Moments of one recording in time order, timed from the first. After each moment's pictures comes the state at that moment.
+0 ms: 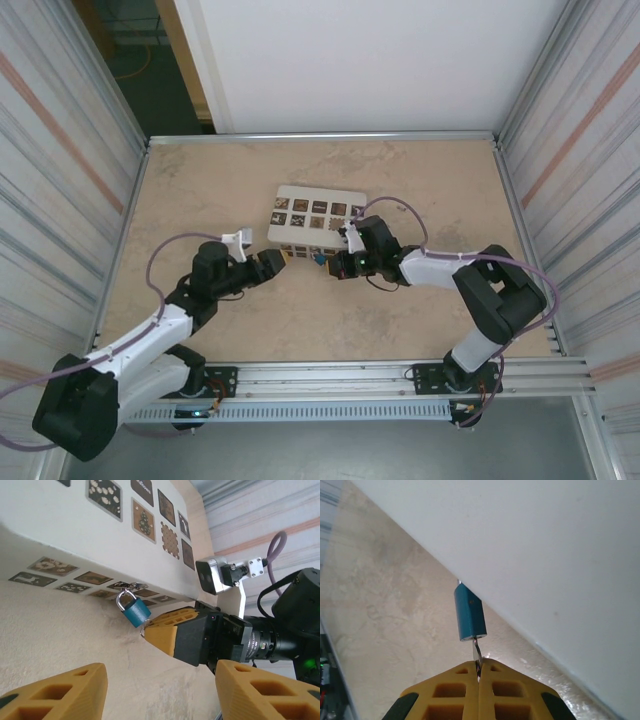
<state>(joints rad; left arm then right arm) -0.47 0.95 0.34 0.21 0.42 -0.91 0.65 1.62 0.73 0.12 -0.46 0.57</state>
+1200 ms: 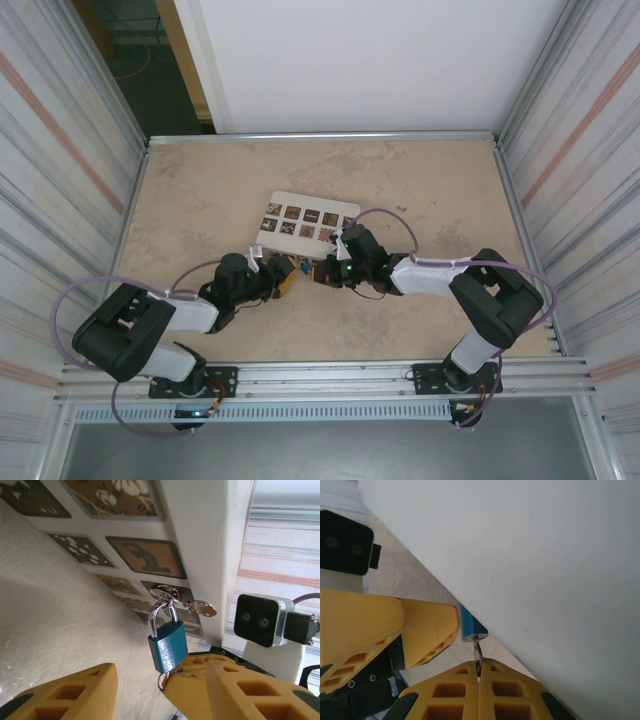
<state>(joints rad) -0.55 1.42 0.23 0.78 0.40 -1.40 0.78 1.62 0.73 0.18 -0.42 0.91</state>
